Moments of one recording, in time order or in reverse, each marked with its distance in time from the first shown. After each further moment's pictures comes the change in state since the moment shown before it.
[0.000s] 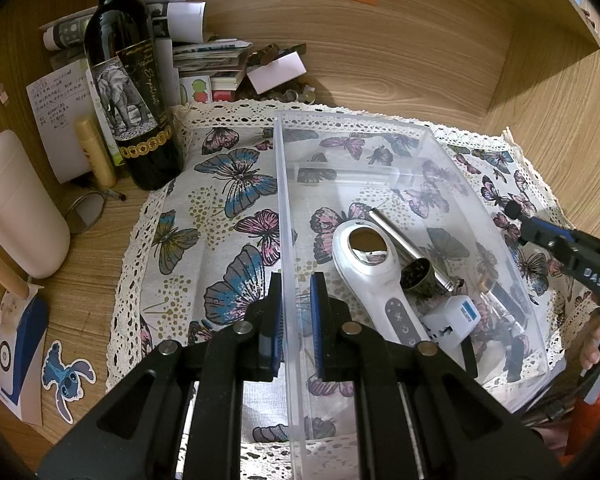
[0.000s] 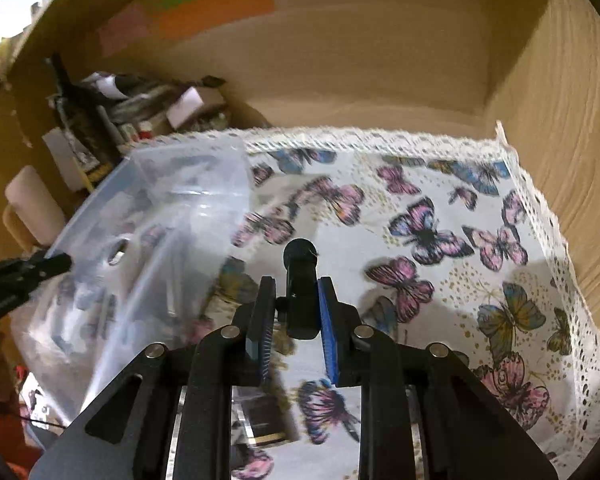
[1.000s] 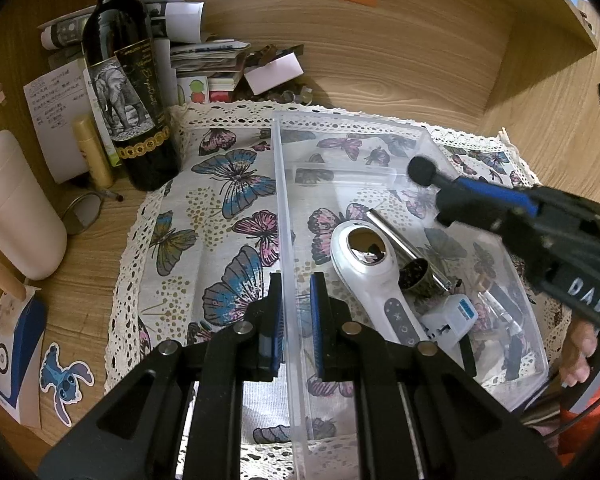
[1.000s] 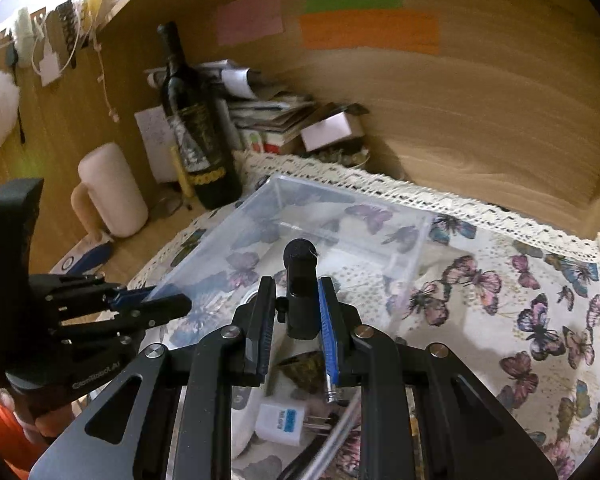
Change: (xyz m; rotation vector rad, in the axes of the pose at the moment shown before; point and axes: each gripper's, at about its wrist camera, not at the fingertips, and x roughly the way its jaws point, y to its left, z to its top) left arm 0.001 0.000 -0.003 0.003 -0.005 -0.009; right arm 0.021 0.110 0.034 -0.218 -0.033 0.208
